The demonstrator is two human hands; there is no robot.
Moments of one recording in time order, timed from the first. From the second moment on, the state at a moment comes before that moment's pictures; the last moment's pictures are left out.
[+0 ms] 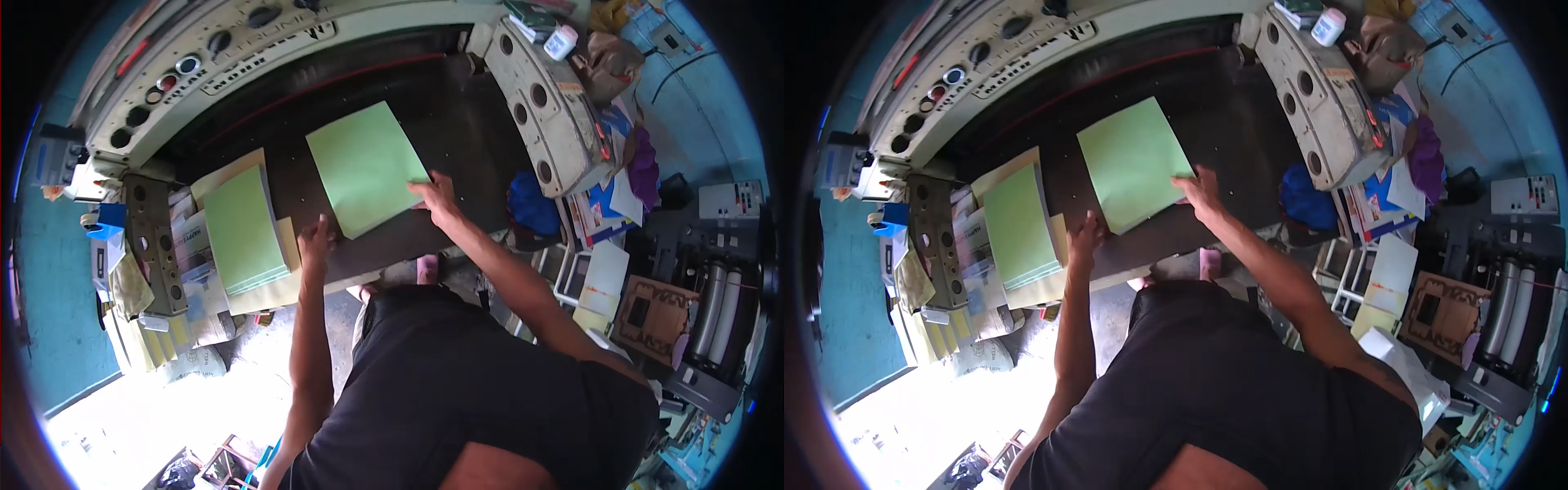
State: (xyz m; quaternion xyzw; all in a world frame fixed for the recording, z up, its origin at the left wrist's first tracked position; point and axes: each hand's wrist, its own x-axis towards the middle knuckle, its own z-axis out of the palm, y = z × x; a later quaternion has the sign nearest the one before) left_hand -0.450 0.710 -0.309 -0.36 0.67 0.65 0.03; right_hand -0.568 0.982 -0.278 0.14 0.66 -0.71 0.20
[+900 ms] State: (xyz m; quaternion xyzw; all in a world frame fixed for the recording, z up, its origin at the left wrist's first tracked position) left_hand -0.565 0.705 -0.322 -0.21 0.83 0.51 0.04; right_hand -0.589 0.956 -0.271 -0.12 0.93 -0.35 0.07
